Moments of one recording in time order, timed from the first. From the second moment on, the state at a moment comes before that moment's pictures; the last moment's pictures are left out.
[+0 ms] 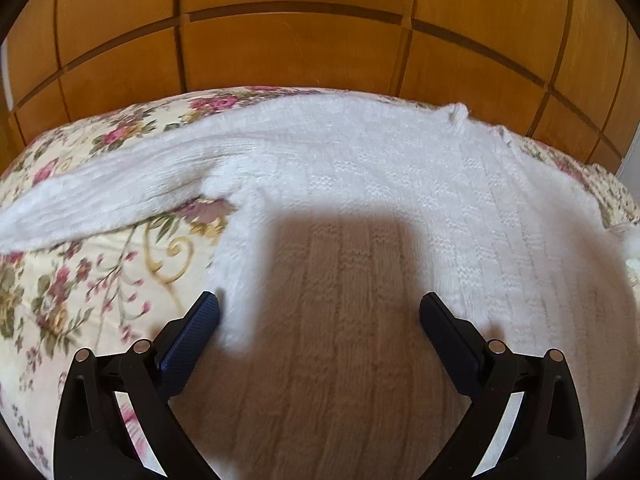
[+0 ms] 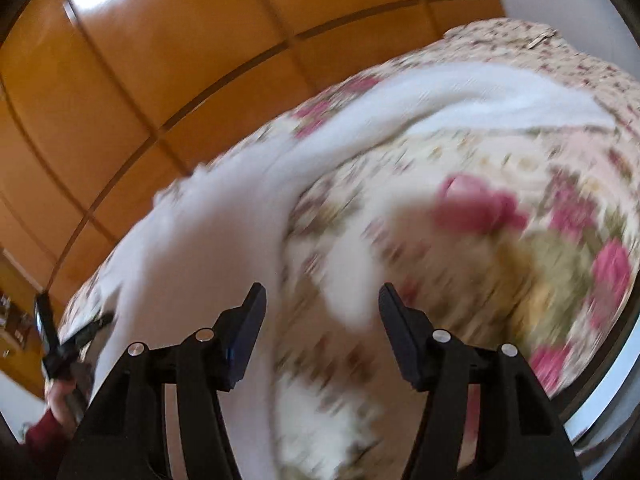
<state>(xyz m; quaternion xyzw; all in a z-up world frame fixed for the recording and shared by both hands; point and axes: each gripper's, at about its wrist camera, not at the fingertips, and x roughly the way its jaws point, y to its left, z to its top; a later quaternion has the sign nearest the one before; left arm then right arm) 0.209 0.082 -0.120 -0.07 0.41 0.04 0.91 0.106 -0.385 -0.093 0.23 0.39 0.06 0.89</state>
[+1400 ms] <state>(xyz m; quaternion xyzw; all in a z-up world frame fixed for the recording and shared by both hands) 0.158 0.415 -0.097 -0.38 0.27 0.29 0.83 0.198 -0.286 -0.110 0.05 0.39 -0.05 0.92</state>
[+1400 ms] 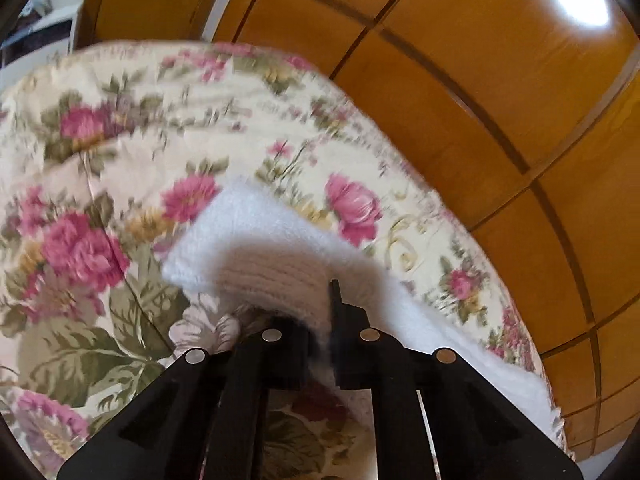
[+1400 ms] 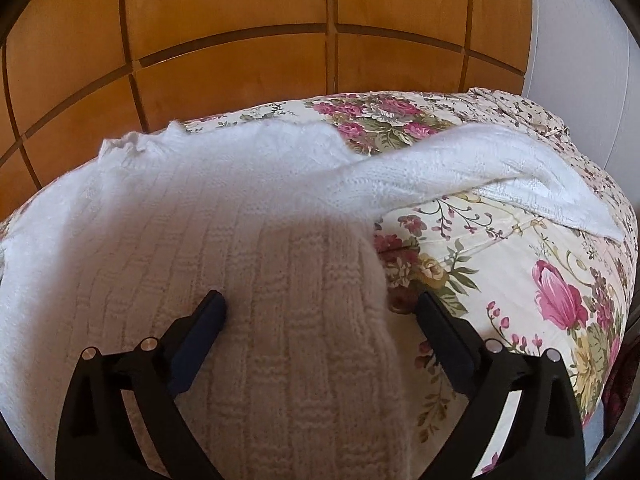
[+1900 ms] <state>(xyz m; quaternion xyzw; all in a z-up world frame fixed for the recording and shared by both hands) 0.226 0.234 0.011 -0.19 0.22 0.14 0.95 0.195 -0.286 -0.110 0.05 0.38 -0.05 0.92</state>
